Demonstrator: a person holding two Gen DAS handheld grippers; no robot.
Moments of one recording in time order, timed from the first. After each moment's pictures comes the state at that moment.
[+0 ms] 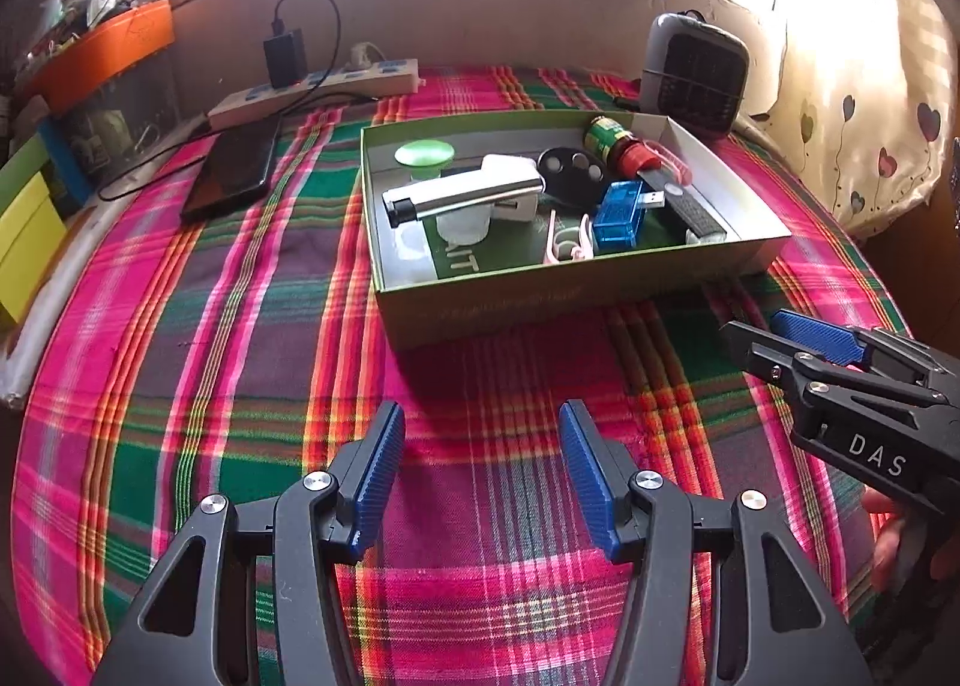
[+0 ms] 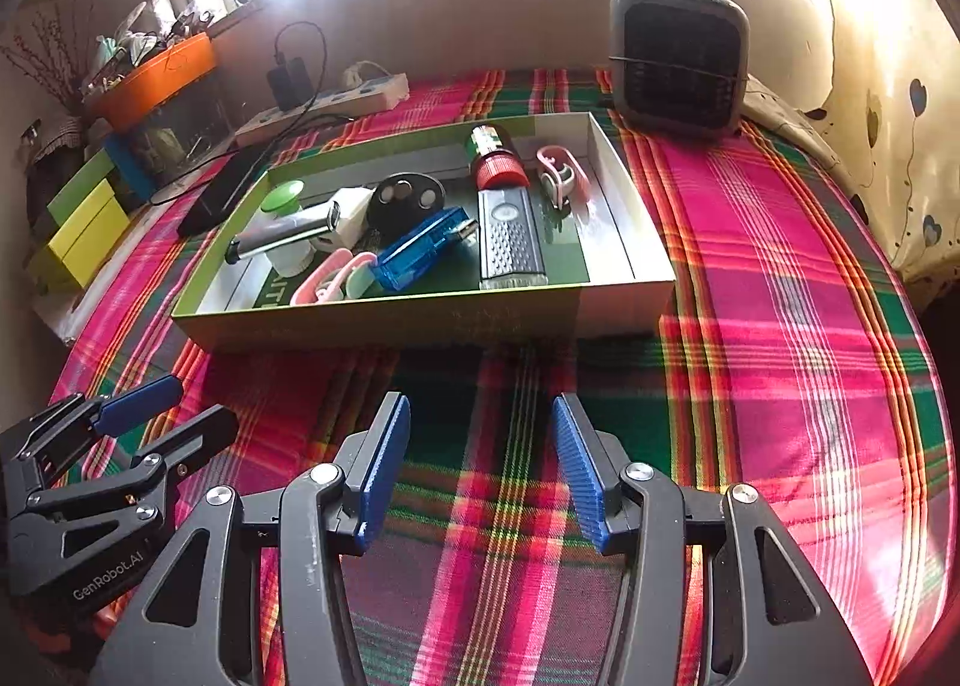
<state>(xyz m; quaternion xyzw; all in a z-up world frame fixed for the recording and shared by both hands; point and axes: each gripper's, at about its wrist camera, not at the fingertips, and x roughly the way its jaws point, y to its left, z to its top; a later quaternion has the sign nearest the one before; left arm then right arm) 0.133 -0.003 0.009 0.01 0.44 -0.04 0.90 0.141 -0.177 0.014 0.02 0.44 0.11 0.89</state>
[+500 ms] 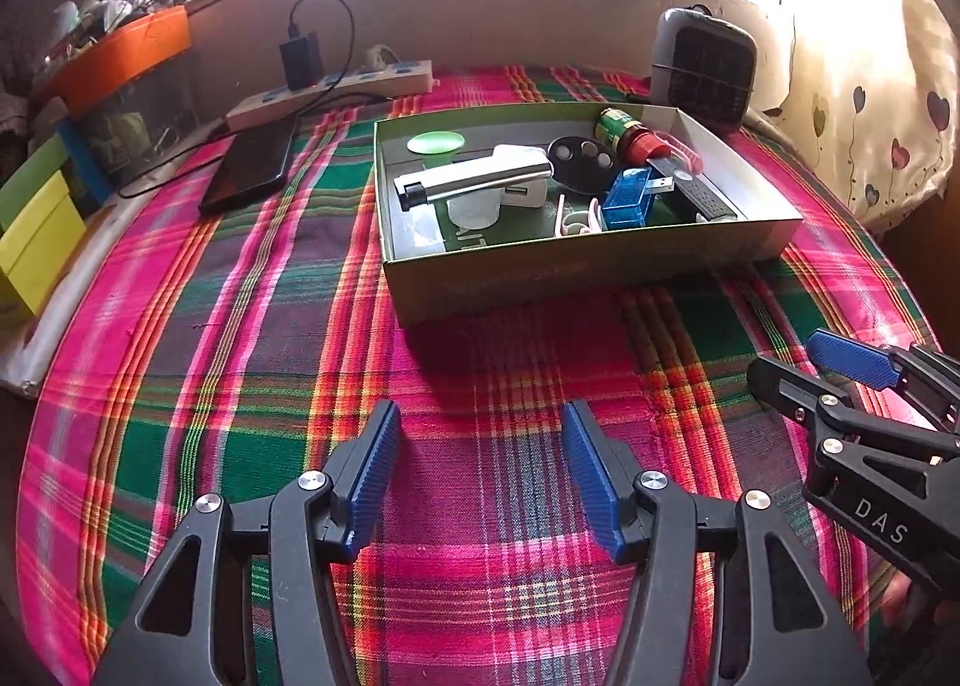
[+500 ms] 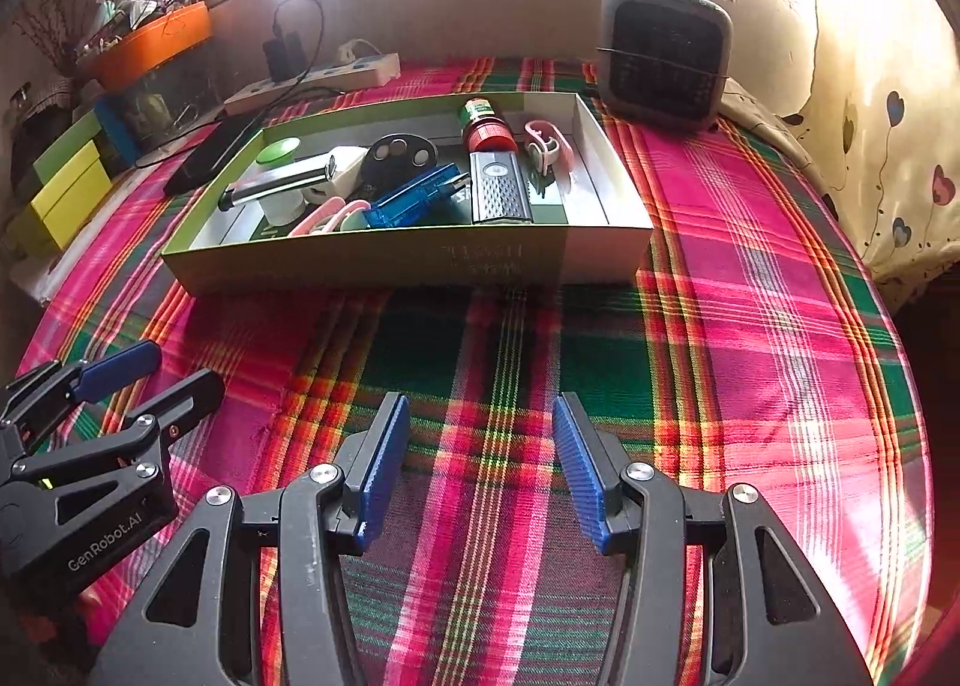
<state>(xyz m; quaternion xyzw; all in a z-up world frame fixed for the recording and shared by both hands) 0.125 -0.008 0.004 0.02 0.43 -0.02 0.90 0.113 -0.168 0.008 -0.03 0.44 0.08 0.89</state>
